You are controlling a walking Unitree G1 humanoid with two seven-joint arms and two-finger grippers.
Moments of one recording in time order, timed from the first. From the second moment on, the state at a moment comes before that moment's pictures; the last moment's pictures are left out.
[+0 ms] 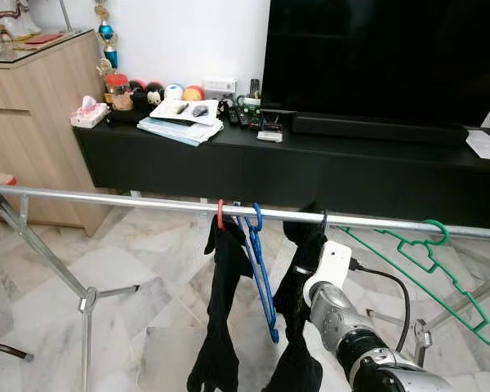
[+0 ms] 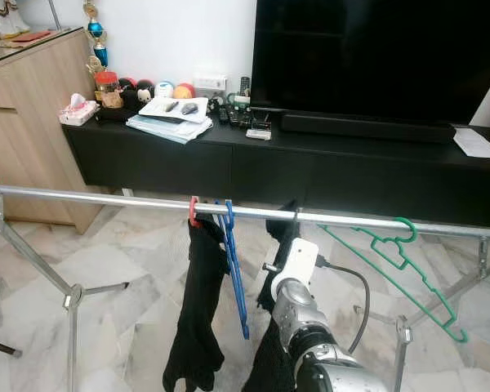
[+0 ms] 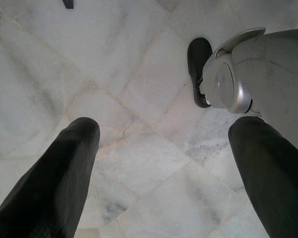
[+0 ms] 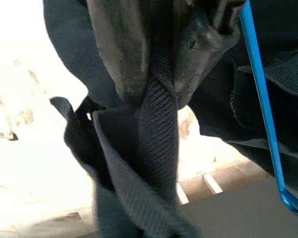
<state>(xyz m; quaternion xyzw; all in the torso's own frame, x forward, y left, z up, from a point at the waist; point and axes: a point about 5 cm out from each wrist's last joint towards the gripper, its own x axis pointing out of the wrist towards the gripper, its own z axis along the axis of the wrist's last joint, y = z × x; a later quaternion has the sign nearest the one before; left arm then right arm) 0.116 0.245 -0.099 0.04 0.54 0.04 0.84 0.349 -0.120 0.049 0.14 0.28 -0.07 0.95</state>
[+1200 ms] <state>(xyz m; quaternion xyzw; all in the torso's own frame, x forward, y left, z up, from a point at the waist) 0.125 0.249 -0.095 0.05 0.53 0.05 0.84 0.342 -0.130 0.043 0.09 0.24 -0.05 0.97</state>
